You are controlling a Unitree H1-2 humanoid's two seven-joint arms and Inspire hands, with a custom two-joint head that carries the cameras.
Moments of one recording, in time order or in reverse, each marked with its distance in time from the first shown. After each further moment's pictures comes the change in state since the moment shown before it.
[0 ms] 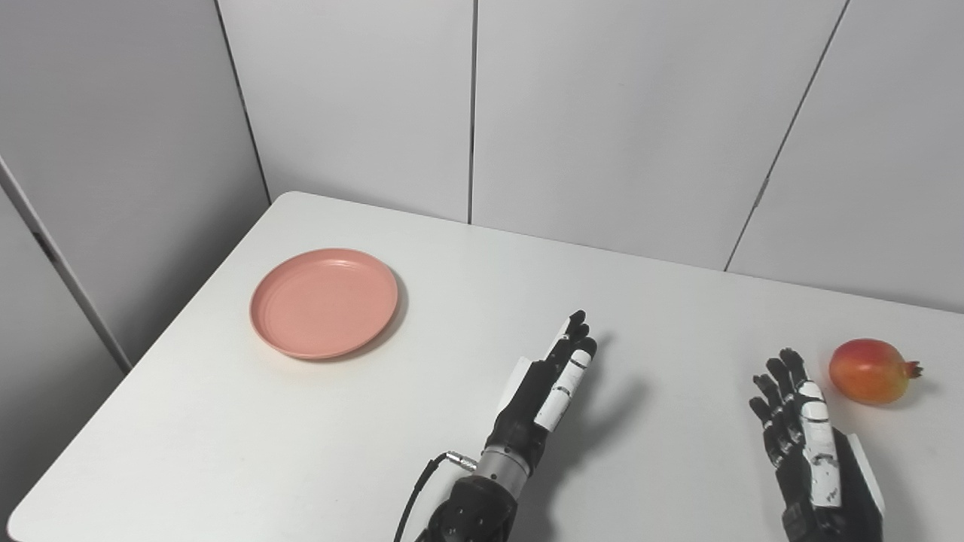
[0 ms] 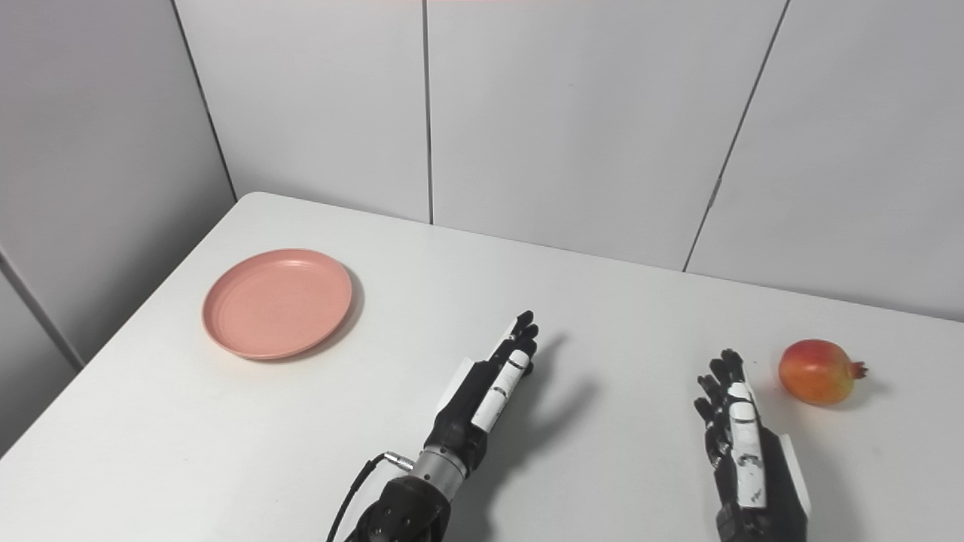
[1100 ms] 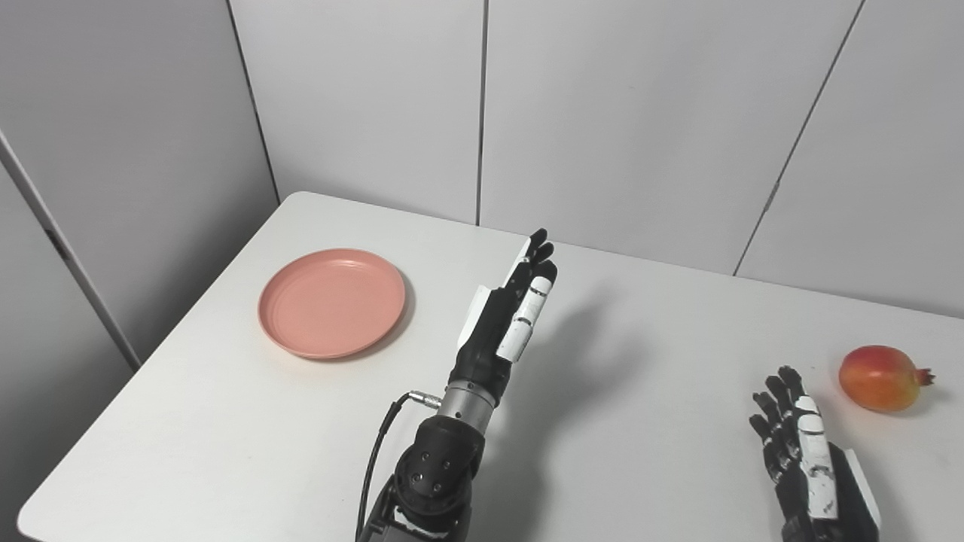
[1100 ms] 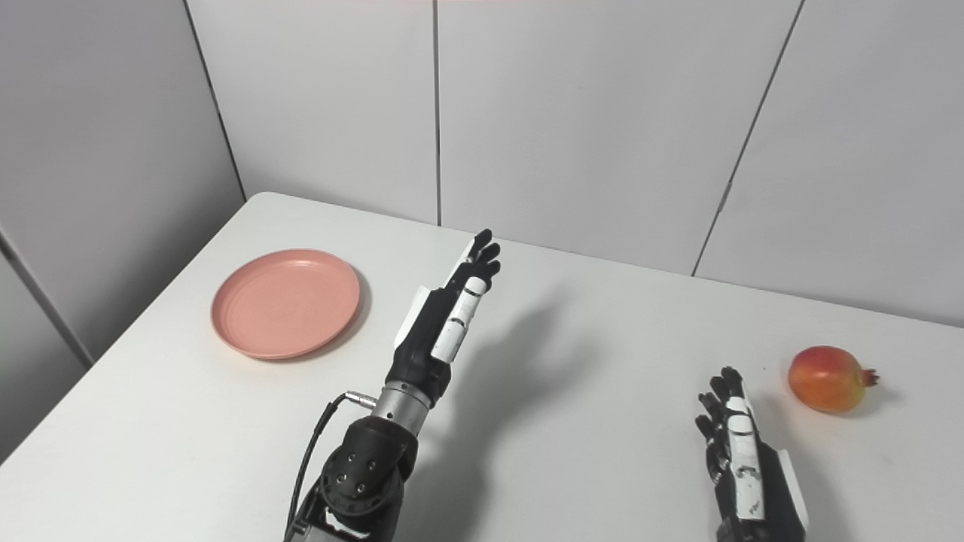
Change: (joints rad) left arm -0.094 0.057 0.131 -0.145 0.010 -0.001 0.004; right arm 0.000 0.004 0.005 0.047 -0.009 -0.008 -0.004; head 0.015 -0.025
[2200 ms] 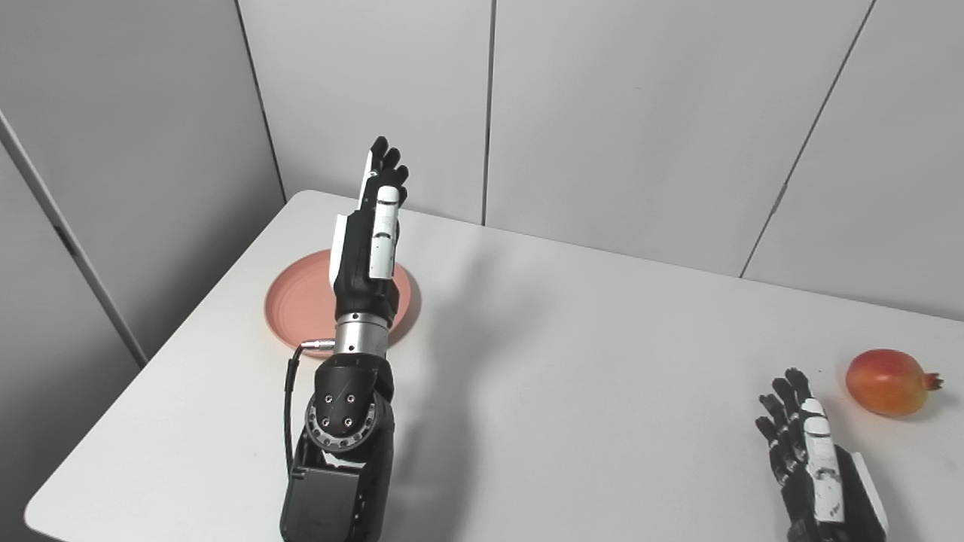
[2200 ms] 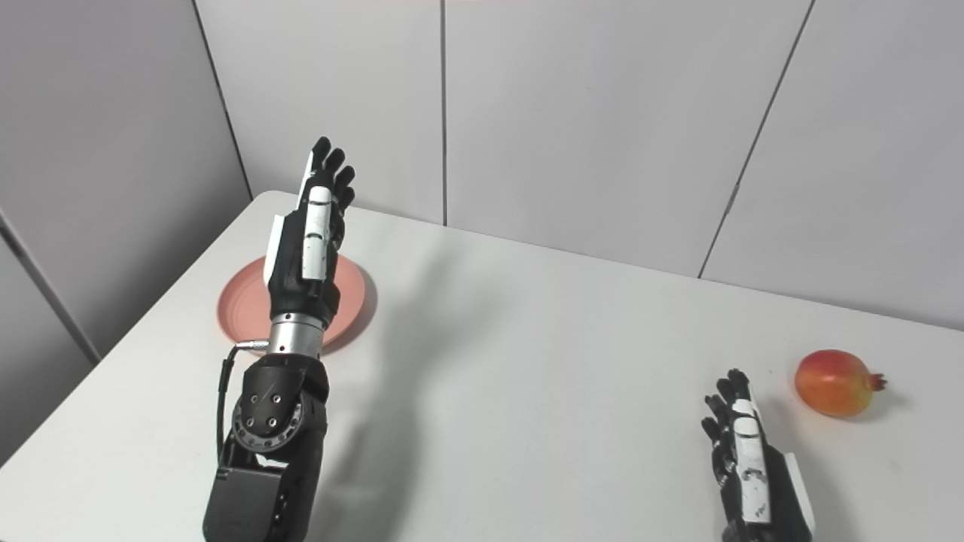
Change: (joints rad) left arm -0.085 0.090 0.278 -0.074 -0.129 -0.030 0.120; right arm 0.000 -0.003 -0.002 0.000 0.000 -0.001 -0.001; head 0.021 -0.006
